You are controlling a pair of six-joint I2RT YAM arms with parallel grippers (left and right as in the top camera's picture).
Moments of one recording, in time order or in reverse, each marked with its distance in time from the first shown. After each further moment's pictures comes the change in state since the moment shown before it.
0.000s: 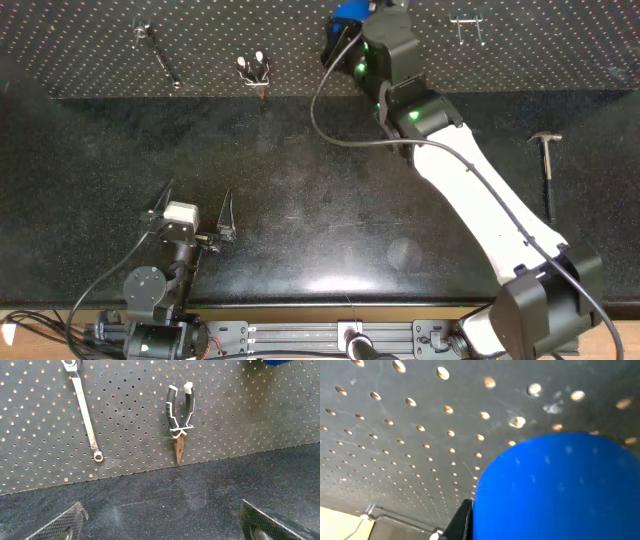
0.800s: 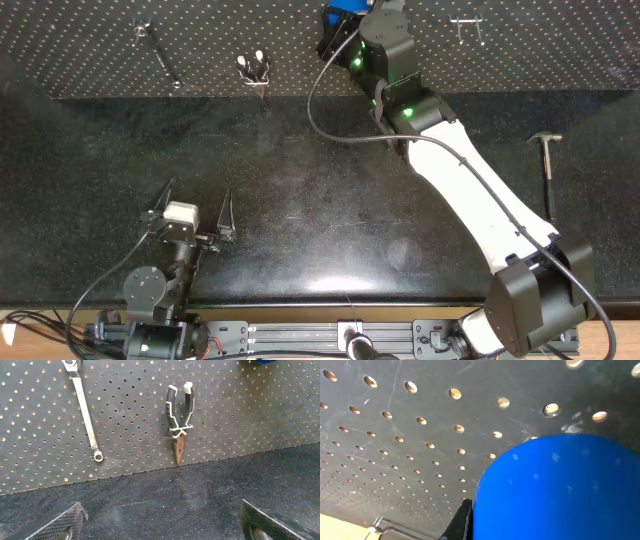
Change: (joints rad) left arm 0.000 0.000 0.000 0.000 0.000 0.000; right arm 0.000 0.035 0.002 0.087 0.011 0.022
